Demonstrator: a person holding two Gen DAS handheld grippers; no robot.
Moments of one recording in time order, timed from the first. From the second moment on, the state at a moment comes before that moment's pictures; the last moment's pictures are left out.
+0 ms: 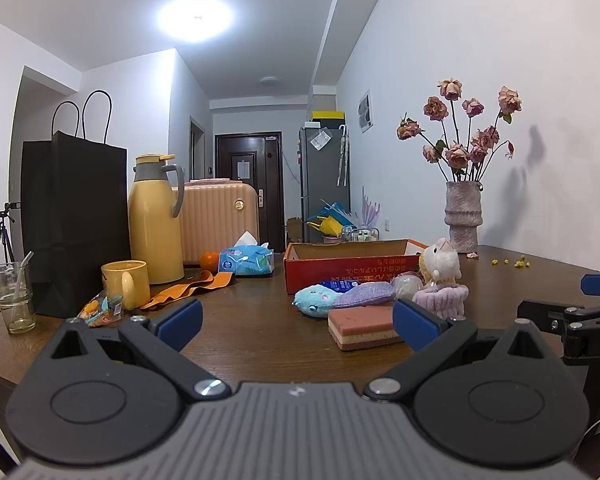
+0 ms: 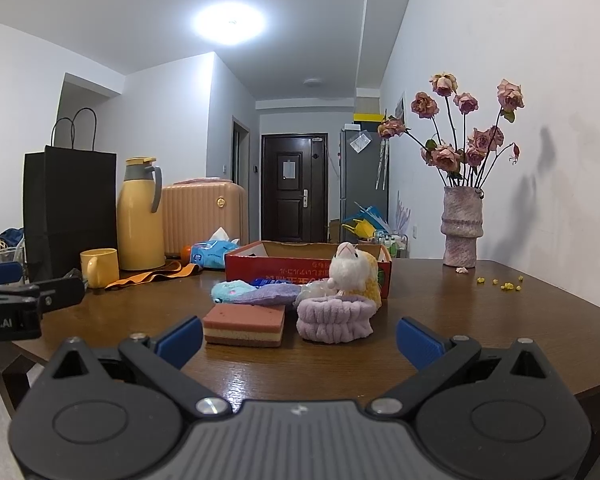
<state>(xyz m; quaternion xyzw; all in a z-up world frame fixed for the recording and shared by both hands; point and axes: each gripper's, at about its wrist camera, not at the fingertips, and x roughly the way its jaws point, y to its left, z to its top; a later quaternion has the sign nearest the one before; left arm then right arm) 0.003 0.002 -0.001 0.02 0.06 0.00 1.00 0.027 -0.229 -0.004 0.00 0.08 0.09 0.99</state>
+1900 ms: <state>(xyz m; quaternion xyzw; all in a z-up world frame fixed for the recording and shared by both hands) 0.113 0.005 -0.008 0.02 0.12 -0.03 0.99 0.108 -0.238 -0.008 0.09 0.07 0.12 0.99</state>
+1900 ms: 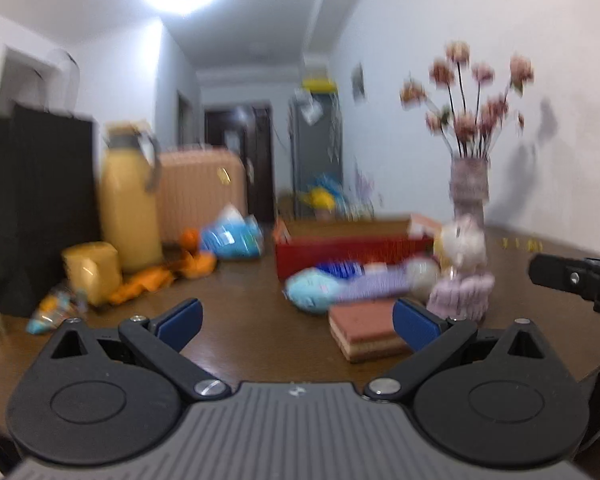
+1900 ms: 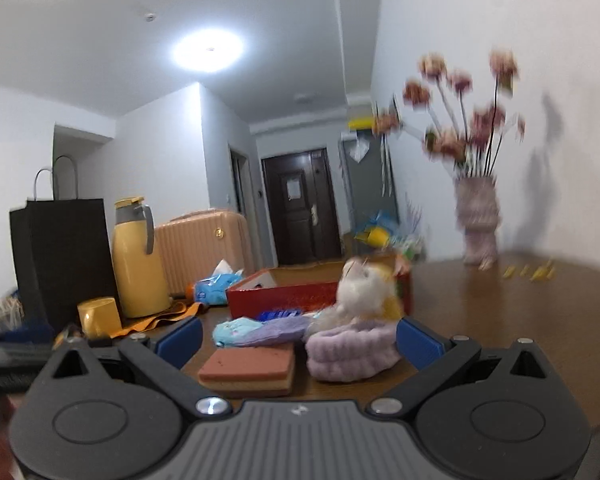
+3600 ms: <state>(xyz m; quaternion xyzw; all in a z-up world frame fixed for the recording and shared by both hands) 0.274 0.034 0.040 -0.18 0.22 -0.20 0.94 0.274 -0.227 0.038 0.19 0.23 0.24 0.92</state>
